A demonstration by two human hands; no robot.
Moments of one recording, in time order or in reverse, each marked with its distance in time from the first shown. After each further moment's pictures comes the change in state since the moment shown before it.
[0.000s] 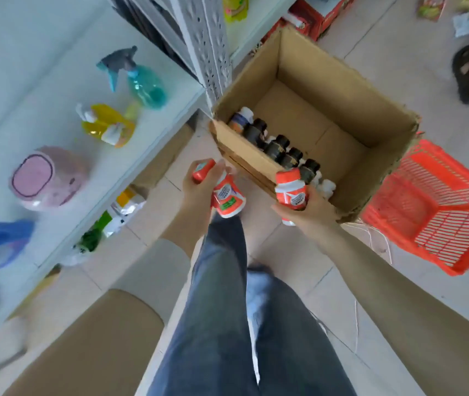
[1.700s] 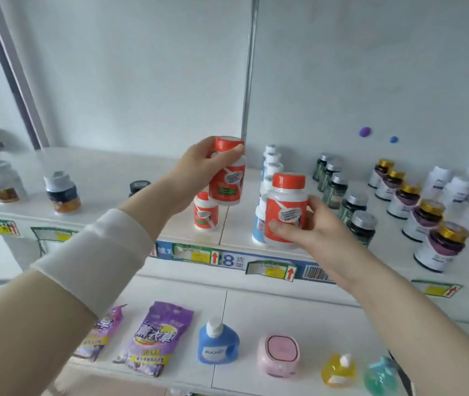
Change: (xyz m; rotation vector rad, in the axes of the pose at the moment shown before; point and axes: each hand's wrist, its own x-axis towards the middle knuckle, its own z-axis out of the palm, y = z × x) left_hand -0.397 0.311 -0.536 0.017 0.498 1.051; right_hand -0.448 -0.421 0.343 -0.126 -0.895 -1.037
